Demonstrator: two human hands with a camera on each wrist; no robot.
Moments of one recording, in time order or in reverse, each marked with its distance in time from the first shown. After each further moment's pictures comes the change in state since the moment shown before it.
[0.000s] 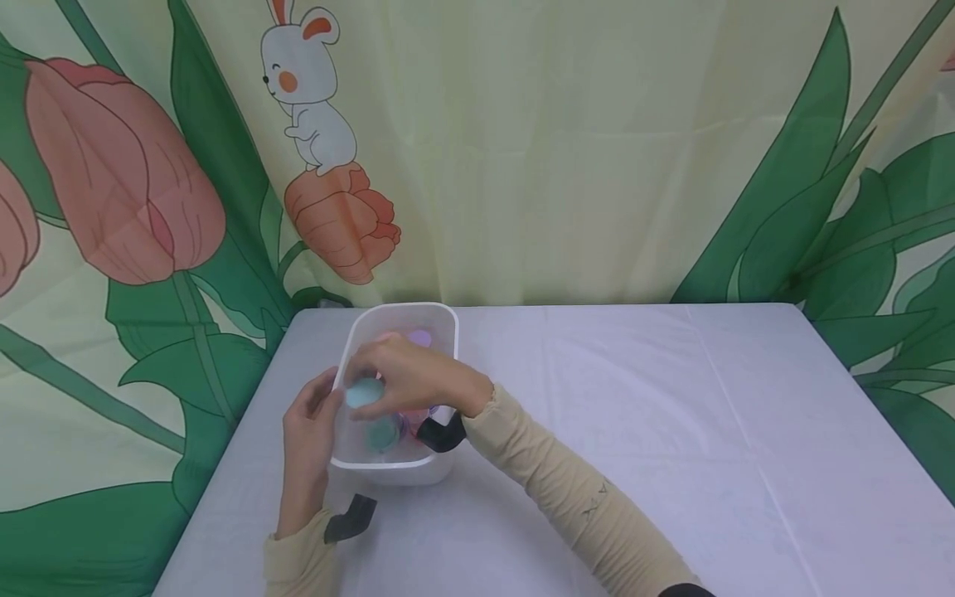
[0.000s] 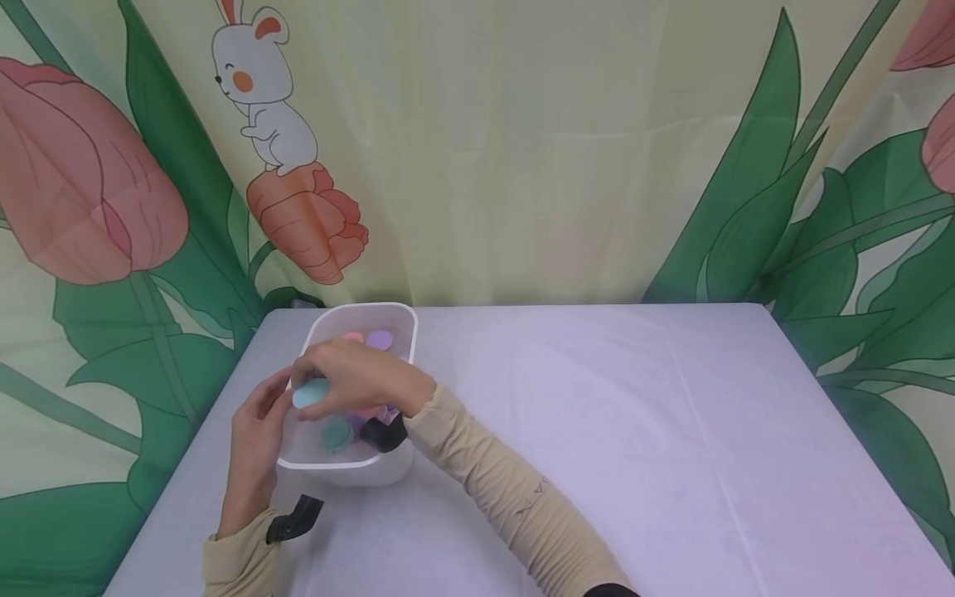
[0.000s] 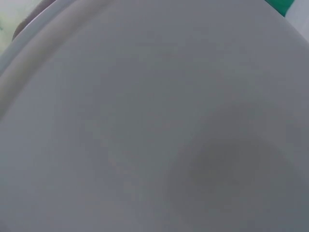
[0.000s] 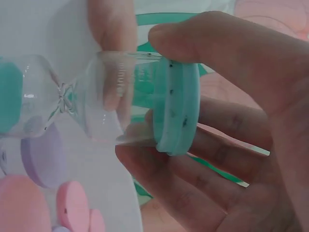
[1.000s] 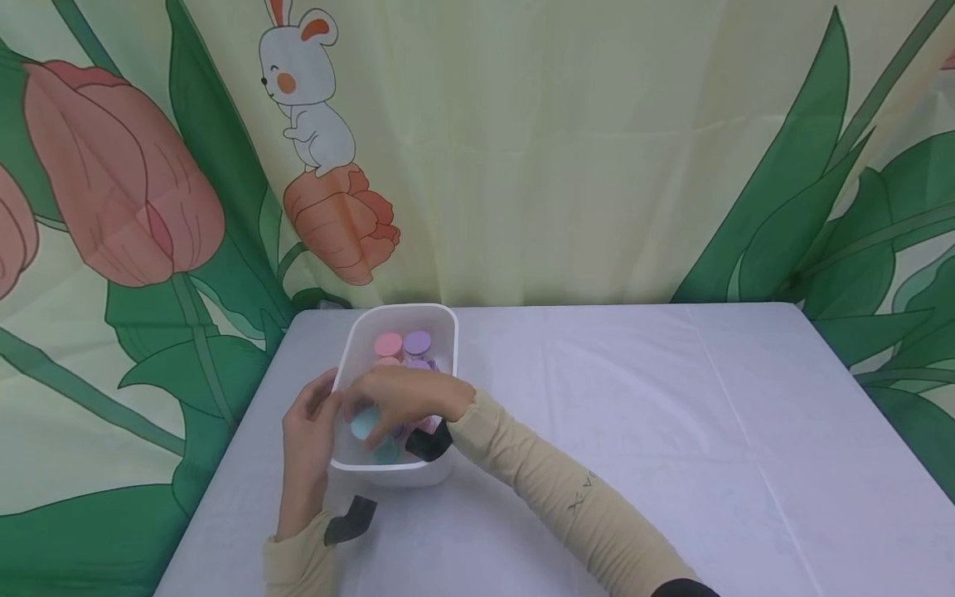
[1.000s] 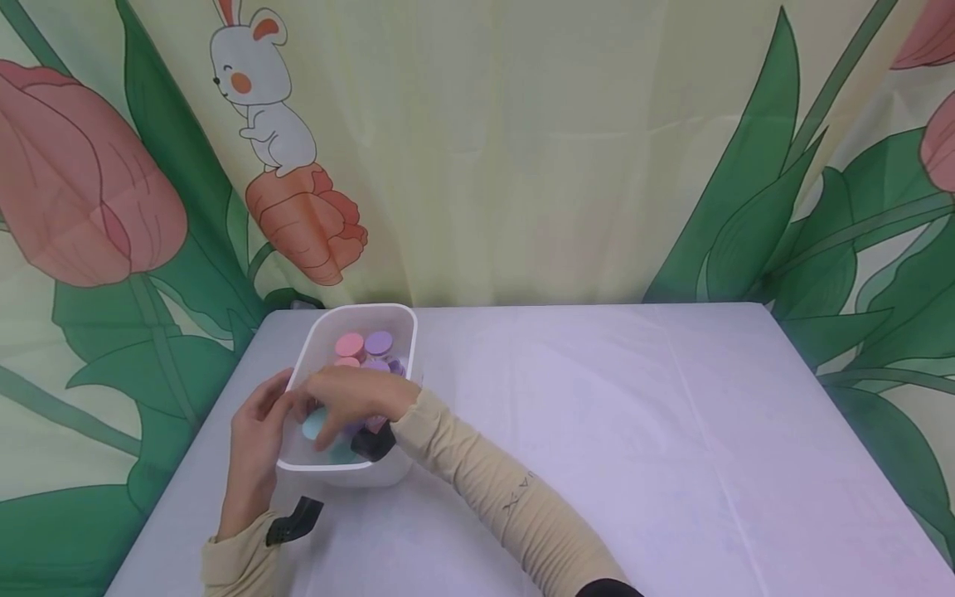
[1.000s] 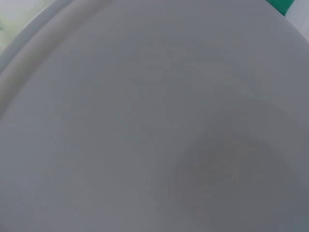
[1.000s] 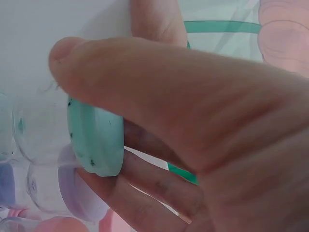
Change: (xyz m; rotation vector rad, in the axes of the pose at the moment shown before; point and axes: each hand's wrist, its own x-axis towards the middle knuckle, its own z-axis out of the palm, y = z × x) left_hand 0.001 0.003 0.000 0.013 0.000 -0.023; right_hand 0.006 0.003 0.026 0.077 -0.254 0.099
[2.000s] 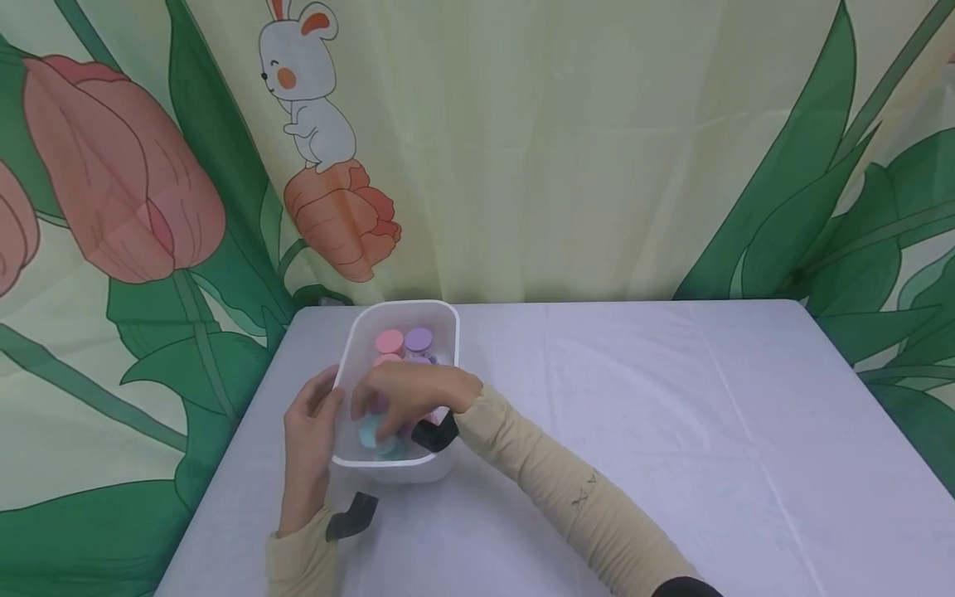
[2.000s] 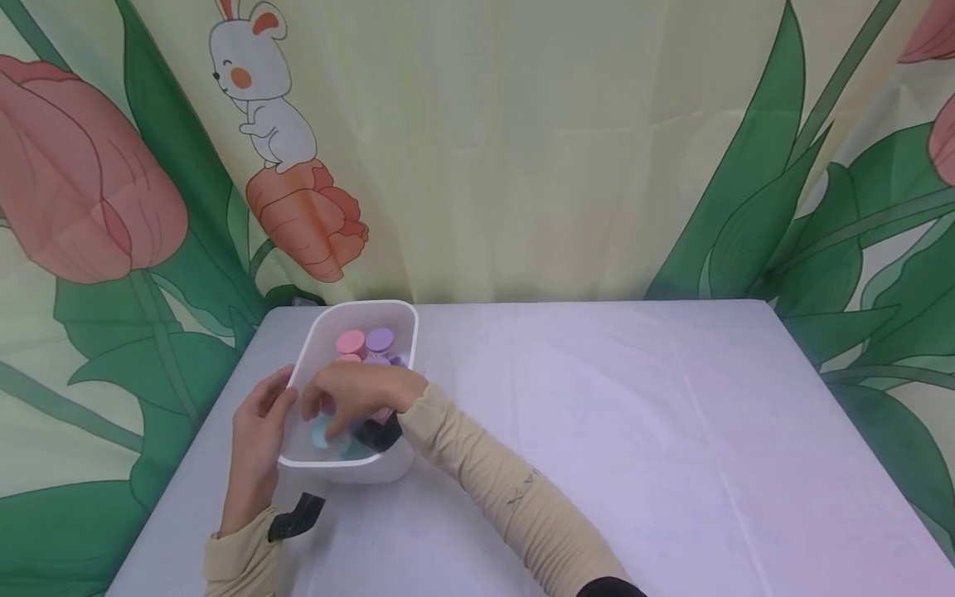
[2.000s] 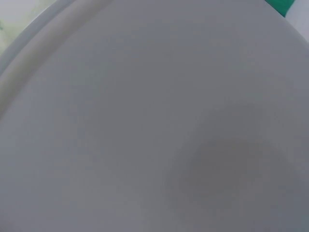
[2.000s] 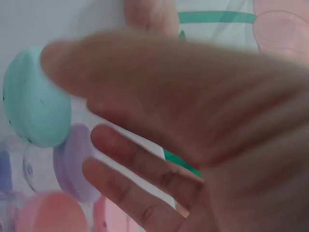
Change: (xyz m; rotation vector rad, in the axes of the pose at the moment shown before) left_hand 0.000 -0.001 0.001 -0.011 0.001 -0.007; right_hand -0.003 0.006 -0.003 0.104 -0.062 0.067
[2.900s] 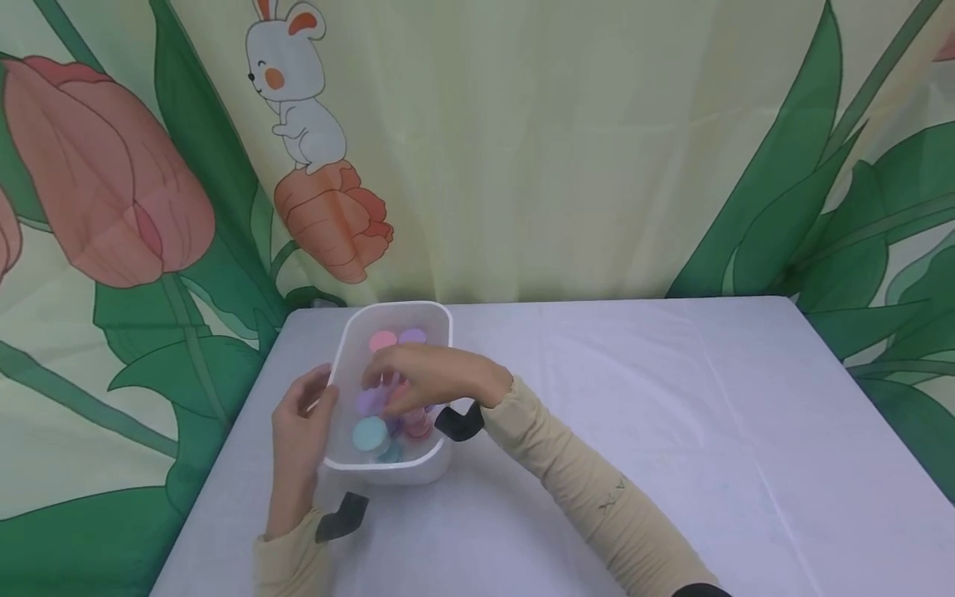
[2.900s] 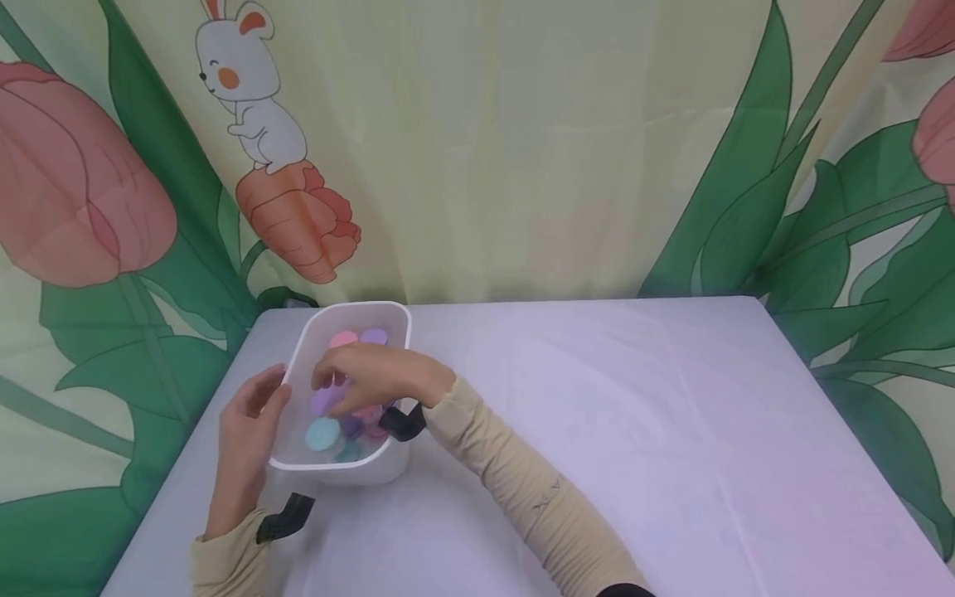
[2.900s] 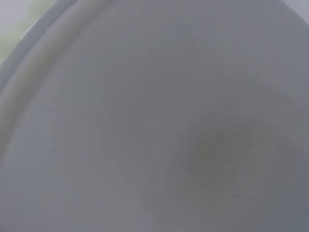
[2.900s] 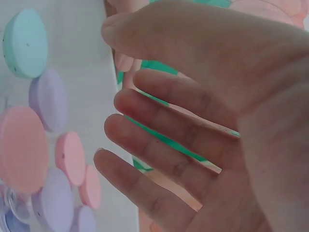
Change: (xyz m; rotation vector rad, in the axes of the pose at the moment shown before) left_hand -0.004 0.010 -0.003 0.100 0.024 0.069; right_hand -0.036 0.006 -0.026 0.037 0.124 -0.080
